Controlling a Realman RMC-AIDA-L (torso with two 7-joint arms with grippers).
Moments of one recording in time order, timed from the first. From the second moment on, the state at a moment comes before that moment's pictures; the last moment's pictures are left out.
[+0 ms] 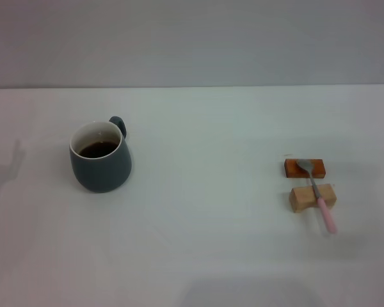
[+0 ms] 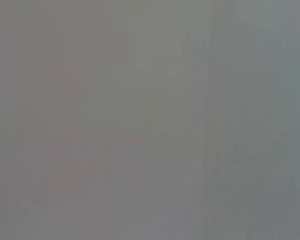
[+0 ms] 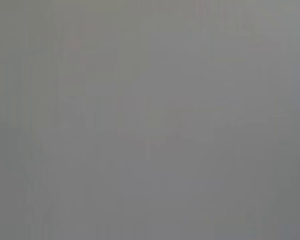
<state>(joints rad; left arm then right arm) -0.31 -2.07 1.68 0.21 -0.40 1.15 -0.21 0.08 2.08 1.40 0.76 -2.73 -0.99 -0.12</state>
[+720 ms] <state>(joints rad) -0.29 -2.07 1.75 0.21 -0.40 1.14 -0.21 0.08 2.08 1.39 0.77 -2.73 -0.99 -0.12</state>
